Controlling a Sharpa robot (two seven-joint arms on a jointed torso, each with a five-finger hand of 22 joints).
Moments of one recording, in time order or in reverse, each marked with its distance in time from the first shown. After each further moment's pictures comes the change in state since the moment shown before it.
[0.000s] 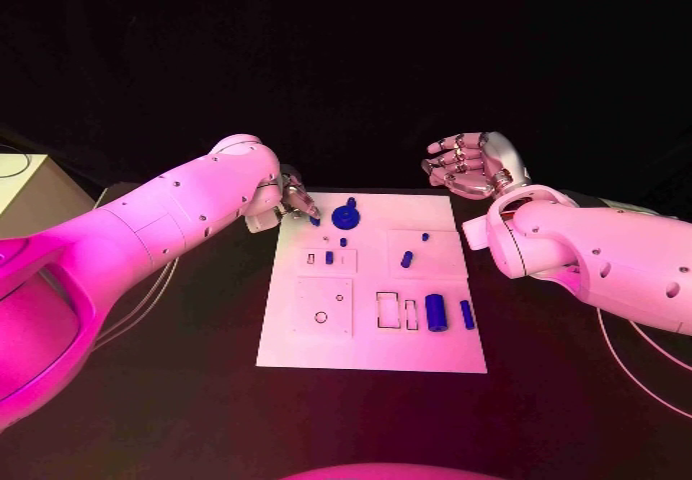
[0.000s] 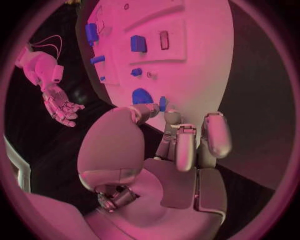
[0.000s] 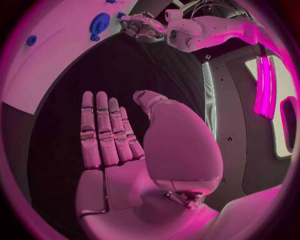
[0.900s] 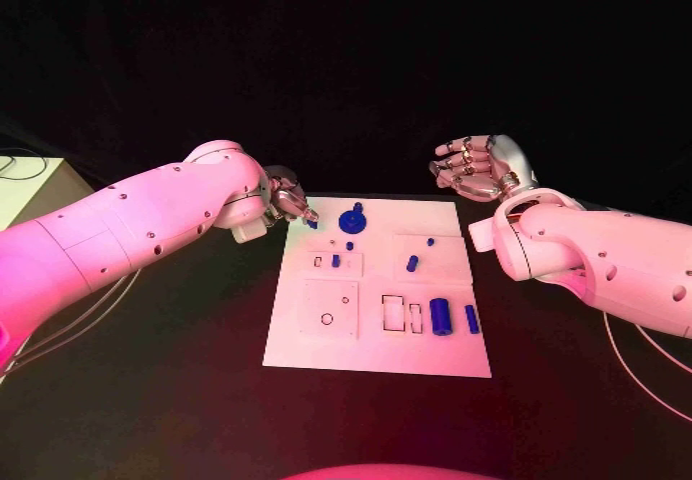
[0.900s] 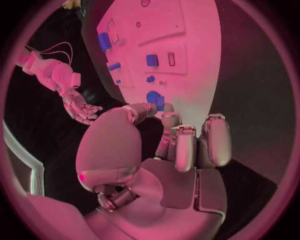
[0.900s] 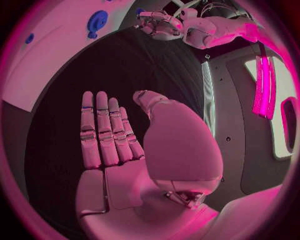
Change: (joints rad) left arm -0.003 -0.219 -0.042 0.352 0.052 -0.110 0.000; left_hand -0.047 -0.027 -0.009 -0.011 0.123 0.044 -0.015 -0.001 0.052 0.057 -0.018 0.028 0.053 0.000 -0.014 0.015 0.000 -0.016 0.048 -0.013 0.043 0.076; right arm -0.006 -0.011 0.000 -0.007 0.006 -0.008 0.005; right_hand 0.000 0.000 0.000 0.000 0.009 0.000 0.000 0.000 -0.001 0.000 0.000 0.000 -0.002 0.000 0.000 0.000 -0.001 0.000 0.000 0.000 0.000 -0.005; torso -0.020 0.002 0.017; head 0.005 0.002
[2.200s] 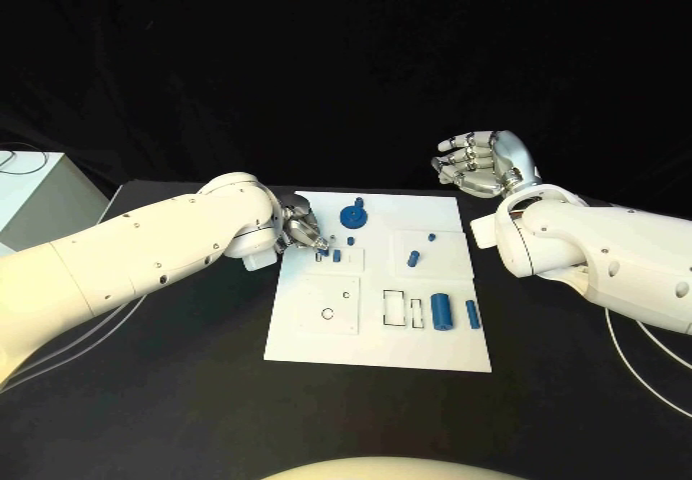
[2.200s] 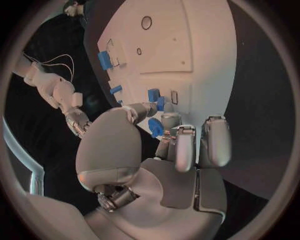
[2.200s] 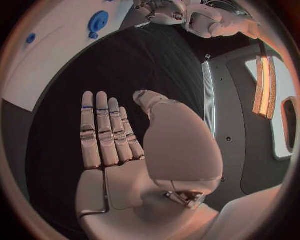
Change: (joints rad) left arm -0.062 -0.018 -0.054 0.094 0.004 -0.036 0.000; left_hand -0.001 -0.001 0.000 0.000 0.003 0.003 -0.003 -0.003 0.006 0.008 0.002 0.001 0.000 0.000 0.000 0.000 0.000 0.000 0.007 0.000 0.000 0.005; right arm -0.004 -0.004 0.000 0.002 0.003 -0.001 0.000; right_hand 0.000 0.000 0.000 0.000 0.000 0.000 0.000 0.000 0.000 0.000 0.000 0.000 -0.001 0.000 0.000 -0.006 -0.001 0.000 0.000 0.000 0.000 -0.002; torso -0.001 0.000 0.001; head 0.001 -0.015
